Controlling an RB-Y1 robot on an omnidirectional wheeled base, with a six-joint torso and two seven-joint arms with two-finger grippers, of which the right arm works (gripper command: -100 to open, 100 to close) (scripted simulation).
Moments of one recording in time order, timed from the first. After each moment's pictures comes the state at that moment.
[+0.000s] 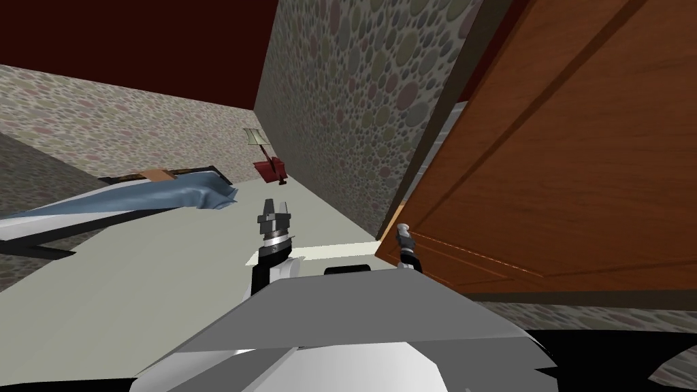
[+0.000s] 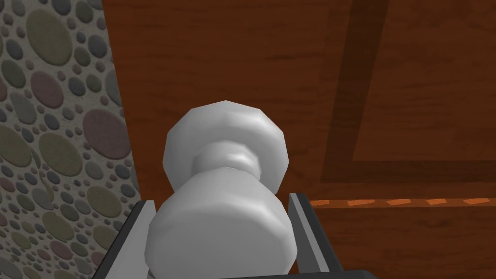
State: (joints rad) arm 0.08 -0.35 0.16 -0.79 -0.81 -0.88 -1.35
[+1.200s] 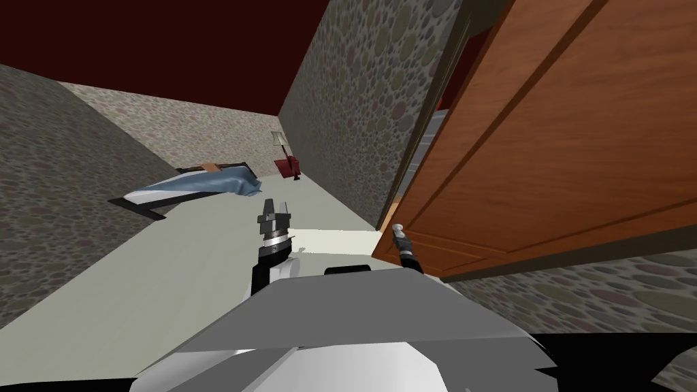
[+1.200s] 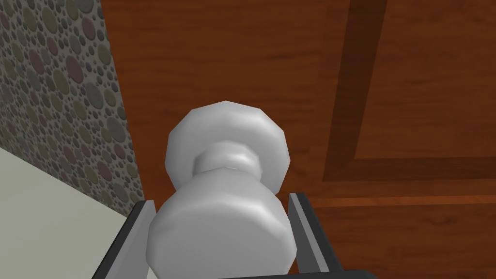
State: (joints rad) arm 0.13 -0.42 0.30 -0.84 -0.76 -0.90 -1.47
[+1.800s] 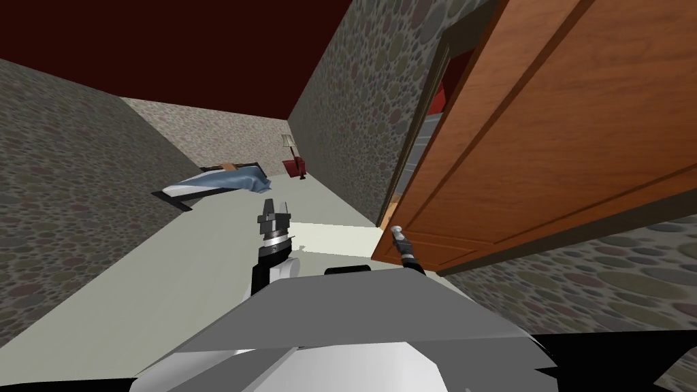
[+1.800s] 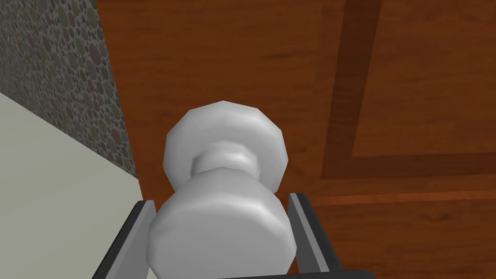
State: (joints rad) arm 0.17 -0.47 0.37 -0.87 -0.73 -0.93 -1.52
